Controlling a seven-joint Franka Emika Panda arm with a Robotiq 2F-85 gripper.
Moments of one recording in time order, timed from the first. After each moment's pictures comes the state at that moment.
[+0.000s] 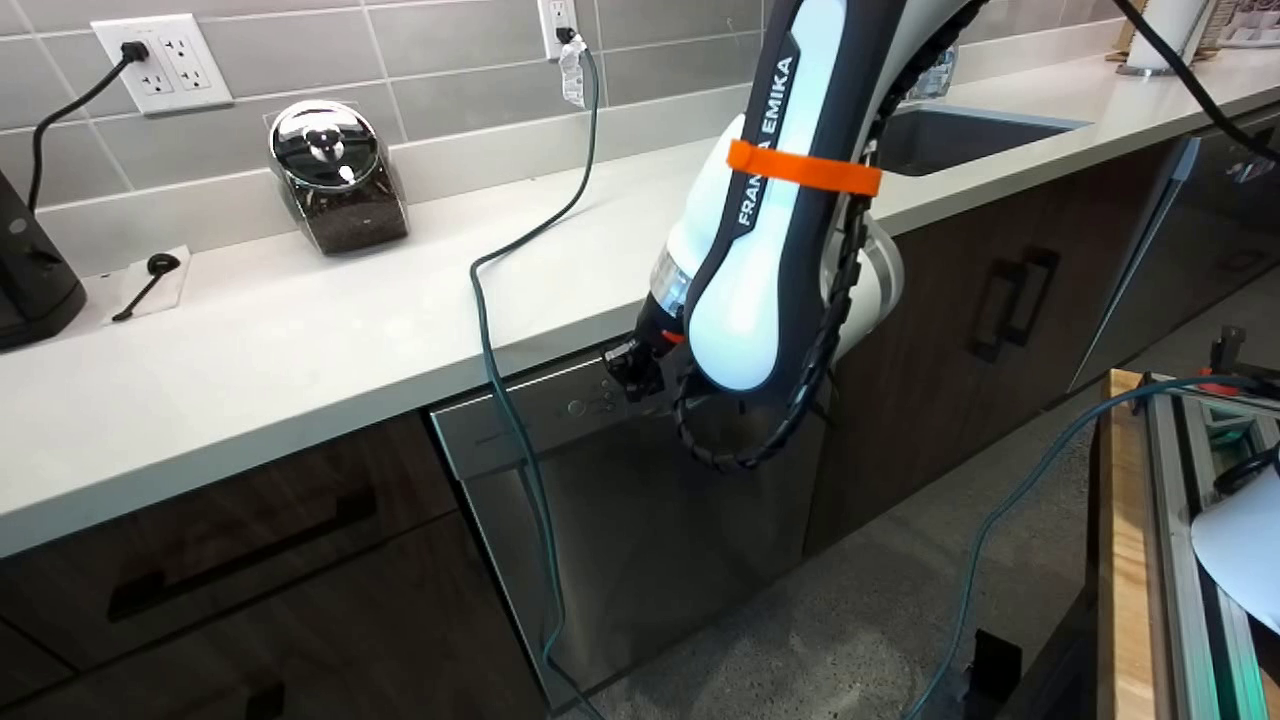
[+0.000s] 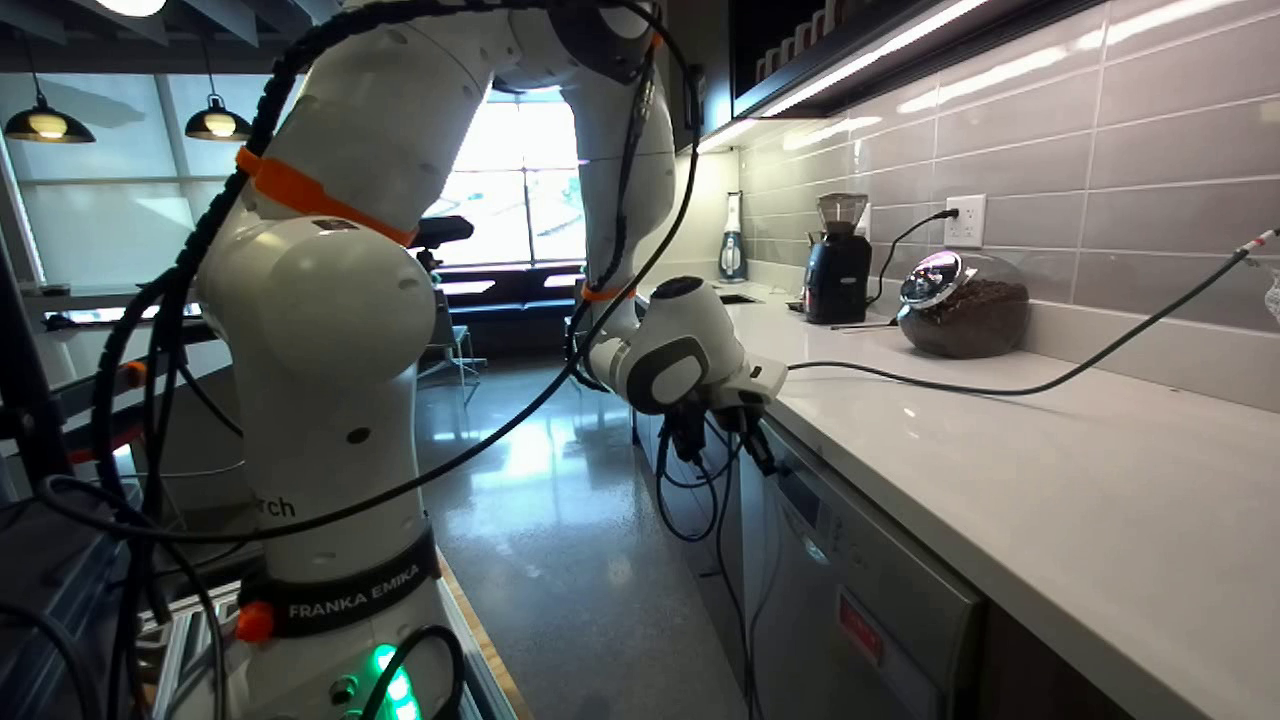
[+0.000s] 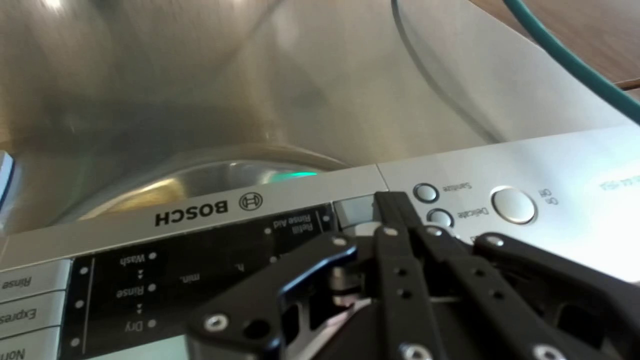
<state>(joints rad) 0.18 0.52 0.04 -2.48 0.34 3.55 0.37</state>
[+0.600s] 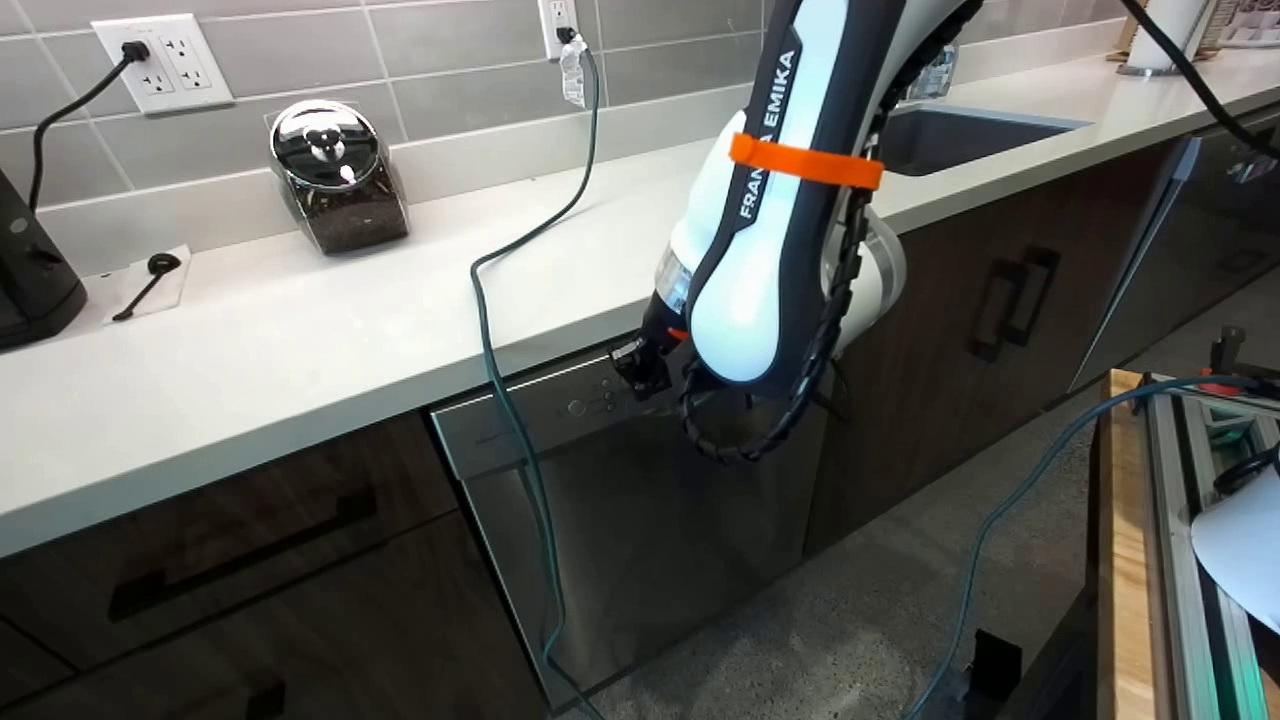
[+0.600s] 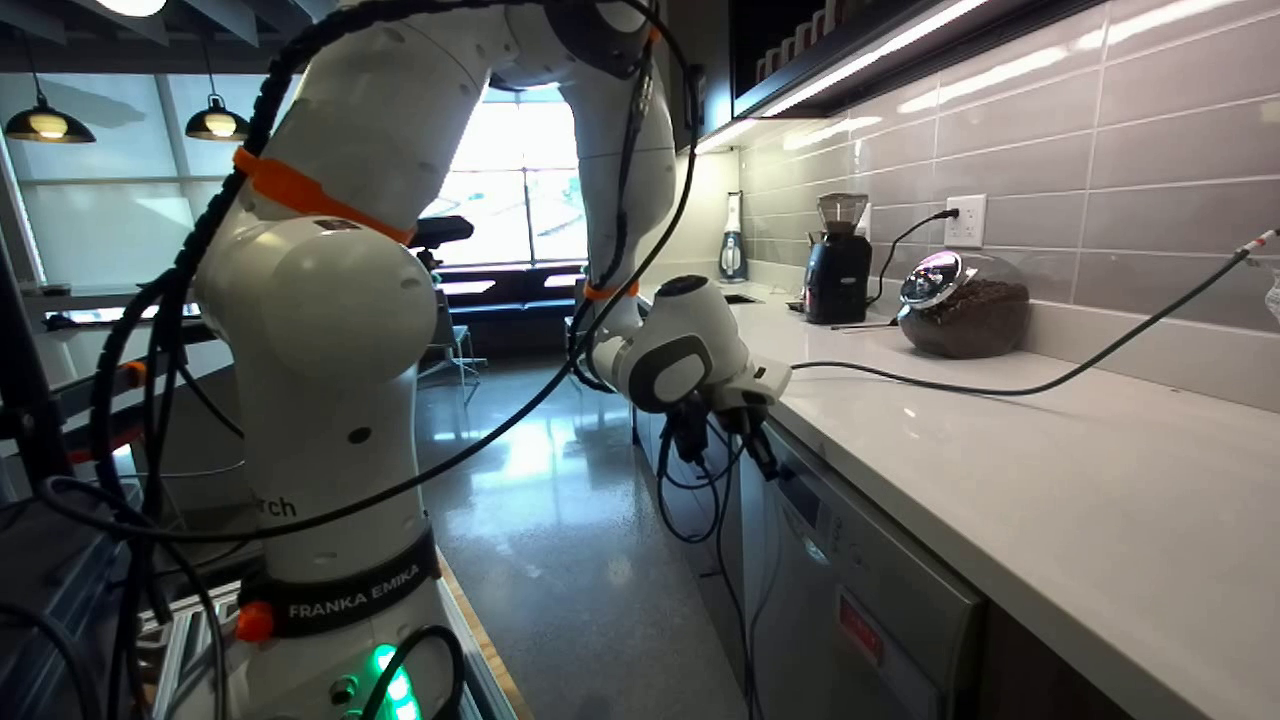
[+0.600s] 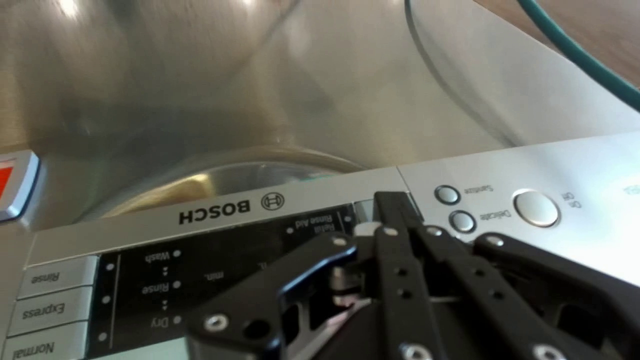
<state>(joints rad) 0.19 0.51 0.02 -2.49 0.34 3.51 0.36</state>
